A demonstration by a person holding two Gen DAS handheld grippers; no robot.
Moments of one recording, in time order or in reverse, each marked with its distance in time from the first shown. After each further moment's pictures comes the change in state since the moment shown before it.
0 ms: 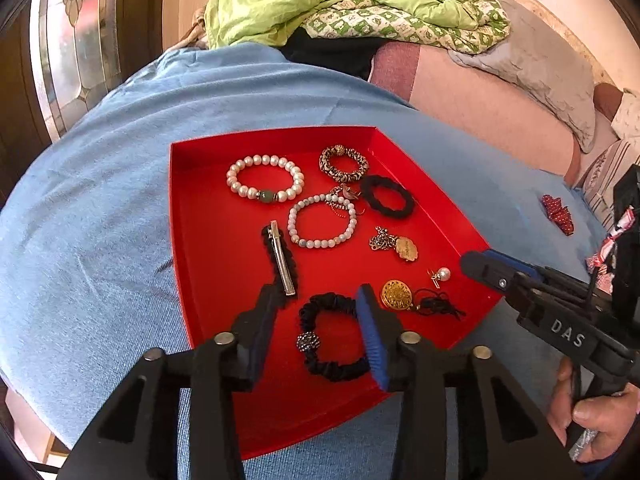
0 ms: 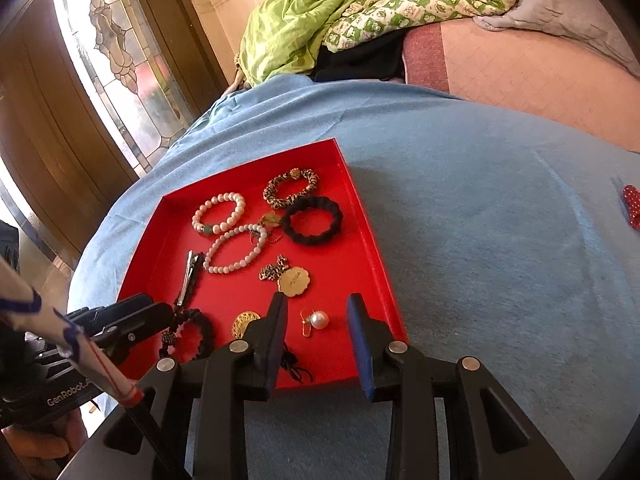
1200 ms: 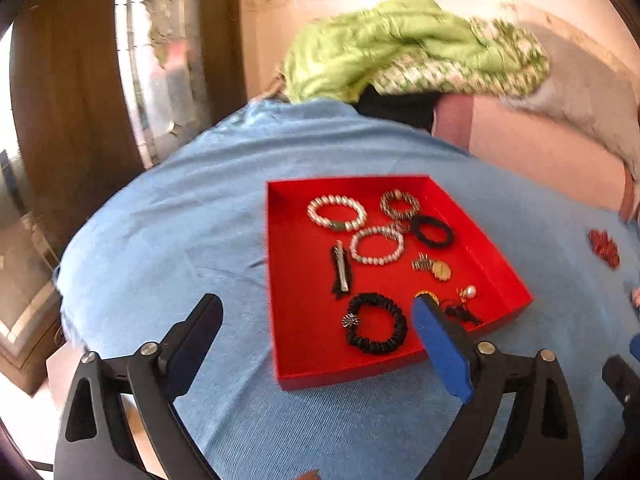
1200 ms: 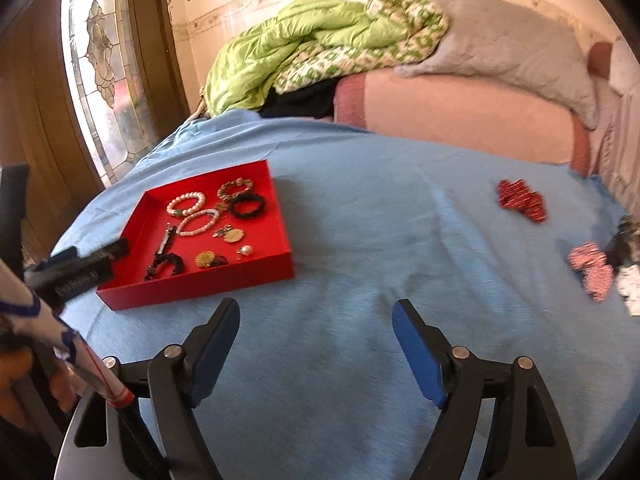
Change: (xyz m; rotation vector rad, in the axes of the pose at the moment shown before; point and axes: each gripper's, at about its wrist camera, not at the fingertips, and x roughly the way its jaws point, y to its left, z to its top) left arm -0.070 -0.021 -0.031 -0.080 -0.211 0.311; right arm -0.135 -0.016 -0.074 -0.046 -0.154 -0.265
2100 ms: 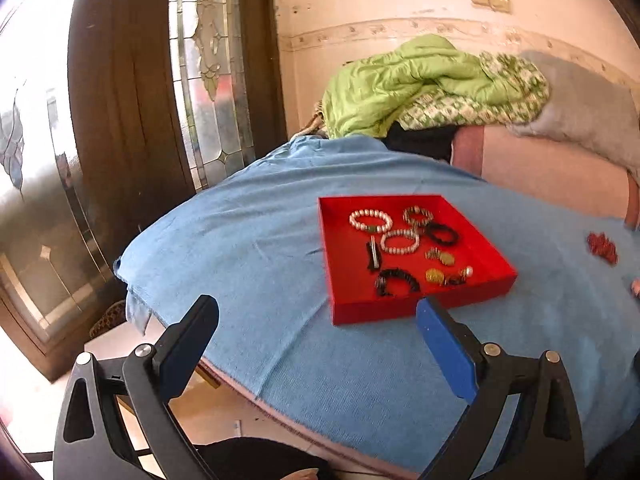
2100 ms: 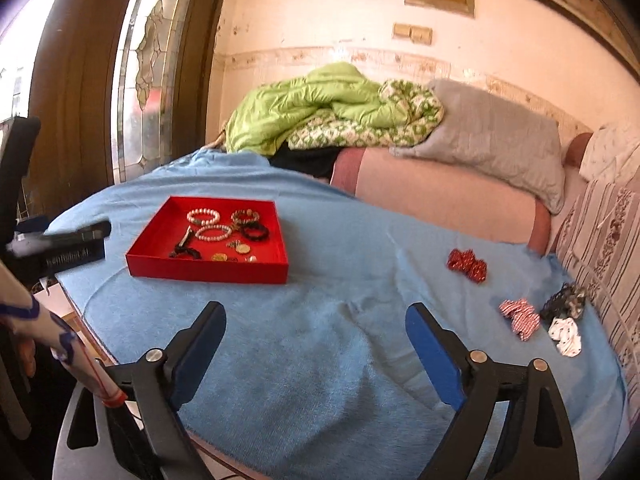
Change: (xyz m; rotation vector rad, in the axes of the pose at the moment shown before) left arm -0.094 0.010 -0.052 0.007 -0.116 0.116; right arm -0.094 0.024 -0.045 -0.190 -0.230 -0.076
